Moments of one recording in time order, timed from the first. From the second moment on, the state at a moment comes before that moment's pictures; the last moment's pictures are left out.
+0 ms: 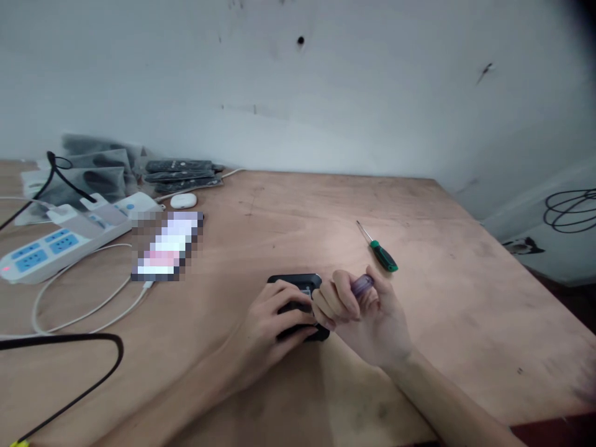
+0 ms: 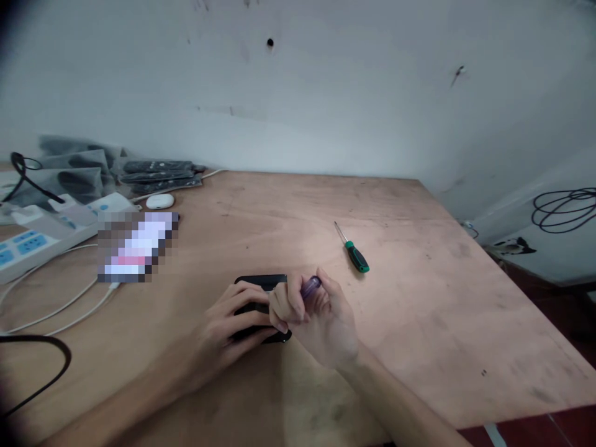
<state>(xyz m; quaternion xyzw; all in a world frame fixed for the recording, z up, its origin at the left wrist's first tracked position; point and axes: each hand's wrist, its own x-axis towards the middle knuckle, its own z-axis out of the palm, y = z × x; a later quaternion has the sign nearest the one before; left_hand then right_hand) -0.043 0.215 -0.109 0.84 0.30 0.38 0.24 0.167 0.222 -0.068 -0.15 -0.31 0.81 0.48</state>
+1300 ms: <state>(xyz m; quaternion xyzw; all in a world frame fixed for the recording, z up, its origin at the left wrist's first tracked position) -0.071 0.307 -0.089 0.55 0.58 0.45 0.39 0.175 0.228 -0.065 -0.14 -0.28 0.83 0.46</state>
